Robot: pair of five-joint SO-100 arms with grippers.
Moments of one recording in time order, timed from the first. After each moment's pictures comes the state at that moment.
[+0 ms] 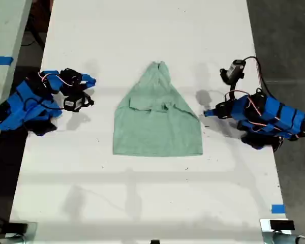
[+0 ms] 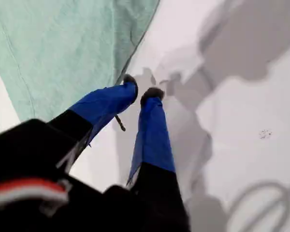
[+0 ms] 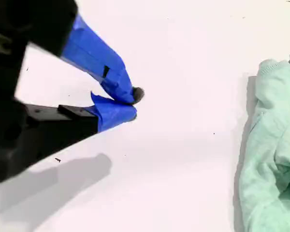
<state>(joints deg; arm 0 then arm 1) -46.1 205.5 186.3 57.6 -8.7 25.6 200.2 174.8 76.7 -44.4</state>
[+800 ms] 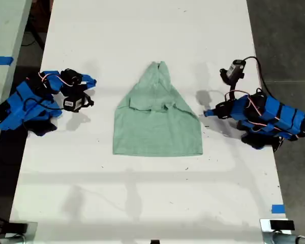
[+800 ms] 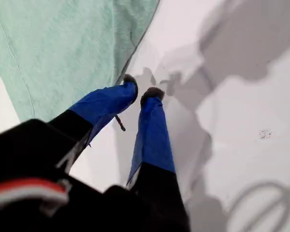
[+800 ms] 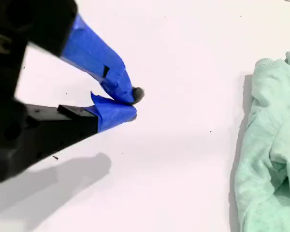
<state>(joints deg) -45.3 205.5 186.3 57.6 -9.3 25.6 200.2 174.8 76.7 -44.4</state>
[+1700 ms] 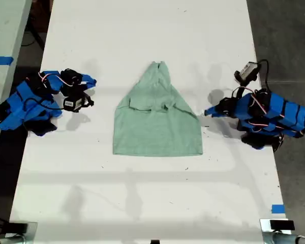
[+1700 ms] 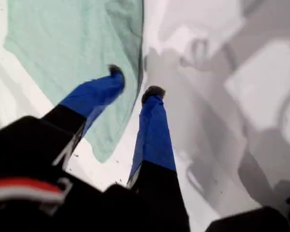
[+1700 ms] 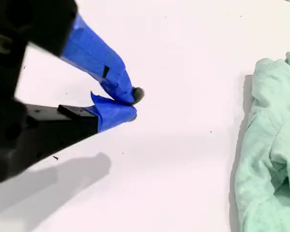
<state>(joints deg) -45.3 205.5 186.3 57.6 -9.3 21.4 186.0 157.5 86.7 -10.4</state>
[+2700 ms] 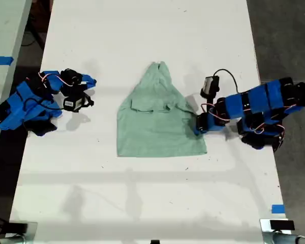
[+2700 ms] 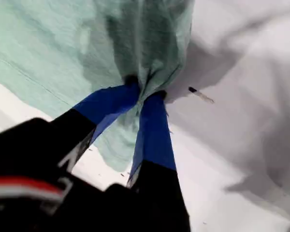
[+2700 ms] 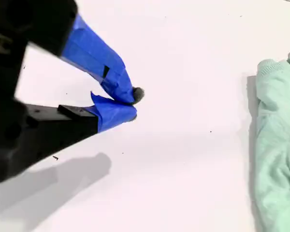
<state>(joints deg) -45.3 205.5 186.3 57.6 -9.3 2.8 120.0 137.3 60.7 -0.7</state>
